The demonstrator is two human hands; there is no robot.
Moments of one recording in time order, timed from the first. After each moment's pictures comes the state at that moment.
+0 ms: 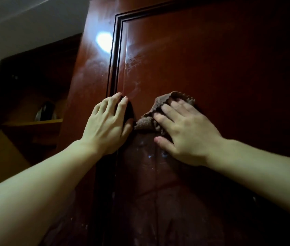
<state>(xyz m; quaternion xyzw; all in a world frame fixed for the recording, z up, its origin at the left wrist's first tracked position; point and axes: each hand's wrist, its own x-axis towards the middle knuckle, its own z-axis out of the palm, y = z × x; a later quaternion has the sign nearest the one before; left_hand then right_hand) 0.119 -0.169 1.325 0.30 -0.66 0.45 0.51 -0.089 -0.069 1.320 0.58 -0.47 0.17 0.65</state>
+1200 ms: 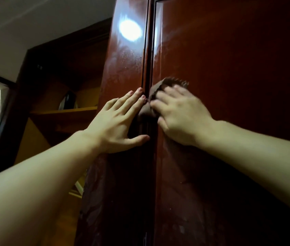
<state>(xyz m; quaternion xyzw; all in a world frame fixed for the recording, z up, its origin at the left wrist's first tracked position) 0.193 -0.206 1.303 0.25 -0.72 0.49 0.42 0.000 -0.124 1.332 0.62 -0.42 0.19 0.64</state>
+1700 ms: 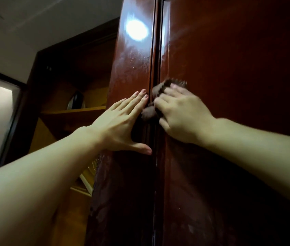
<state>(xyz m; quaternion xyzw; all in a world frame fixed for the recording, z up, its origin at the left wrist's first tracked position) 0.205 -0.204 1.308 0.29 -0.76 0.47 0.35 0.011 -0.126 1.336 0.65 -0.39 0.21 0.63</state>
